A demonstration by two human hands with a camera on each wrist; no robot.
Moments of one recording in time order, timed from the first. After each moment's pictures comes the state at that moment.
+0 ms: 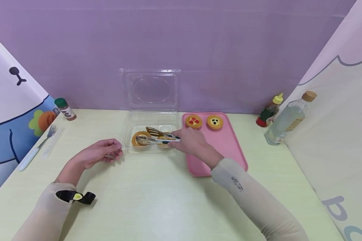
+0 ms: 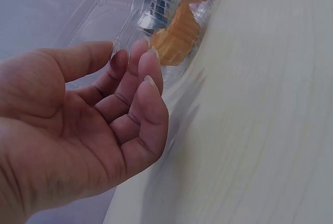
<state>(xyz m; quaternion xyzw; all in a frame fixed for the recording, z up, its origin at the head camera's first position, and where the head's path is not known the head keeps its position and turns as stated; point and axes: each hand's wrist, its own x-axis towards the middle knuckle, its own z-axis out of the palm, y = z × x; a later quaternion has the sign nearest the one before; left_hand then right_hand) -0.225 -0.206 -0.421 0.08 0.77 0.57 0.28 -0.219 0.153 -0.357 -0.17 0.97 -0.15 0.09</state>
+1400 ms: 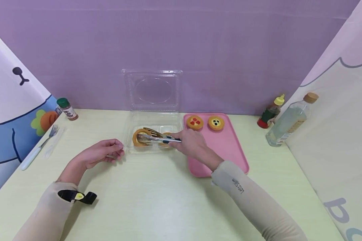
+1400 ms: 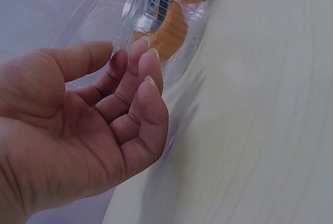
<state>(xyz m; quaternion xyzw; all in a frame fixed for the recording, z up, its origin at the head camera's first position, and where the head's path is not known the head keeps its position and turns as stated) -0.223 -0.204 -0.418 0.08 0.77 0.57 0.28 -0.216 0.153 -0.368 -0.19 0.96 -0.18 0.03</state>
